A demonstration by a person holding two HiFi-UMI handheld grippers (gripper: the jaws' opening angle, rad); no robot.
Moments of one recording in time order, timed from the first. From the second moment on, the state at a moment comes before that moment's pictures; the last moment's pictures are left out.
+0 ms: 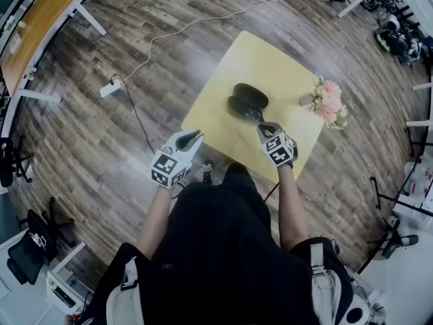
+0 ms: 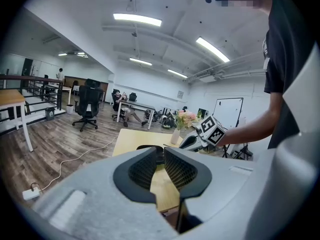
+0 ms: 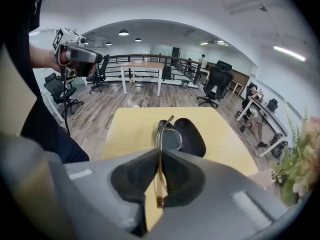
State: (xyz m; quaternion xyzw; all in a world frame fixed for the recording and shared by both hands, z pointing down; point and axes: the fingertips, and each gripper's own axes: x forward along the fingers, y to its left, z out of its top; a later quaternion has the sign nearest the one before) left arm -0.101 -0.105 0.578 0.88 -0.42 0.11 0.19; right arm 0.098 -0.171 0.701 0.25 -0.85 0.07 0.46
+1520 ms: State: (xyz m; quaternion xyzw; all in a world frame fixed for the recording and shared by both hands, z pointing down) left arm -0.108 -0.040 0.578 0.90 -0.38 0.12 0.16; right arm 0.075 -0.061 0.624 0.31 -0.88 -0.01 0.36
